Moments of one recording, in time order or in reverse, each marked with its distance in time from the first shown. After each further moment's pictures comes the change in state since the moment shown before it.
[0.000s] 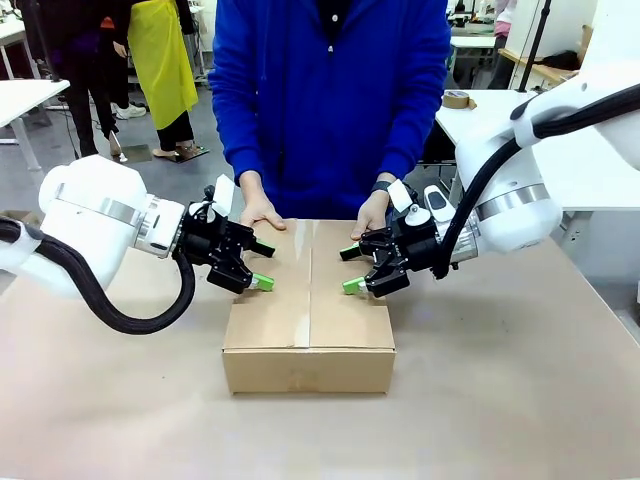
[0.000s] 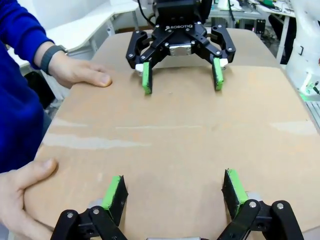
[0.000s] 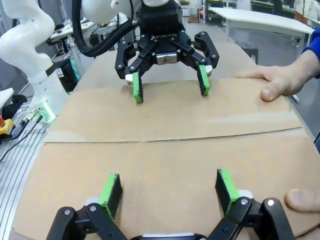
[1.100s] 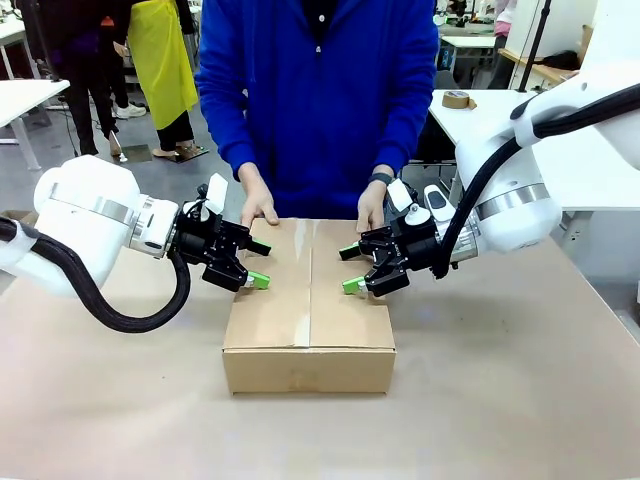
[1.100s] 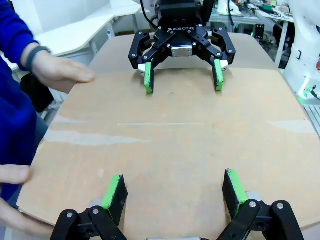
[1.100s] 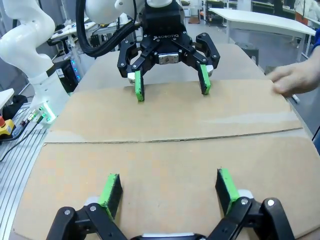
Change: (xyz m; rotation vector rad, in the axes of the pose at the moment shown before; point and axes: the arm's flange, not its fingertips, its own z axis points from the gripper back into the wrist) left arm -0.004 0.002 0.003 -0.012 -0.023 0.014; right arm 0.001 0.000 0.000 0.002 -0.003 0.001
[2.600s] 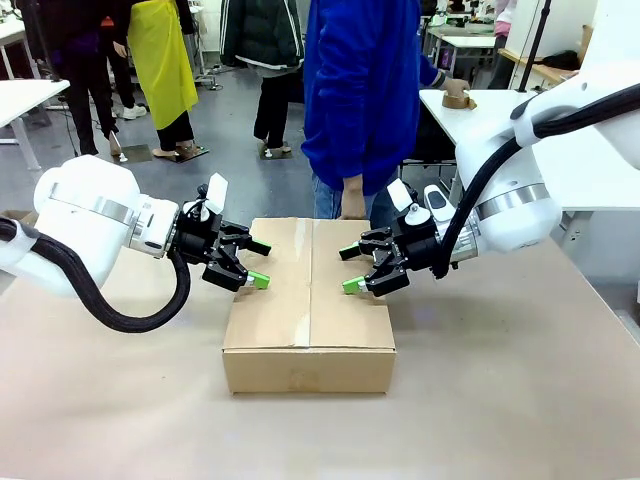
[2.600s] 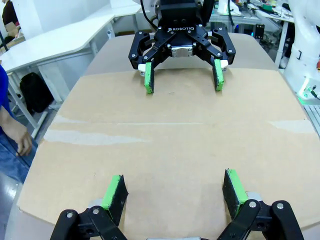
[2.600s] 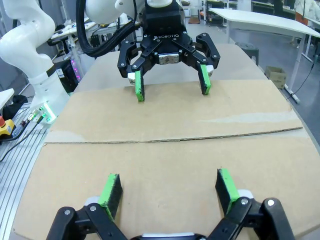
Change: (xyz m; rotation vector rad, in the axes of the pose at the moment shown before) left arm 0.000 0.000 0.000 0.000 0.000 0.000; right arm 0.000 0.000 0.000 0.000 0.000 0.000
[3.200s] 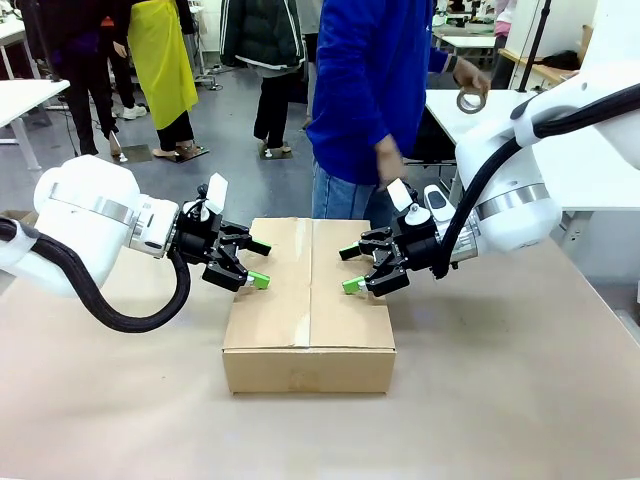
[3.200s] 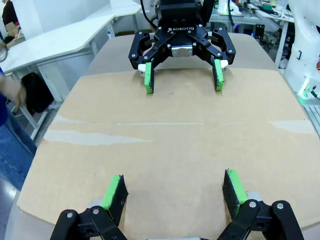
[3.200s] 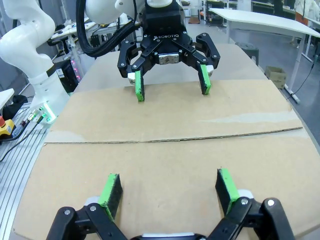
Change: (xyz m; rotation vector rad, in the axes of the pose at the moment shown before) left arm 0.000 0.000 0.000 0.000 0.000 0.000; right arm 0.000 0.000 0.000 0.000 0.000 0.000
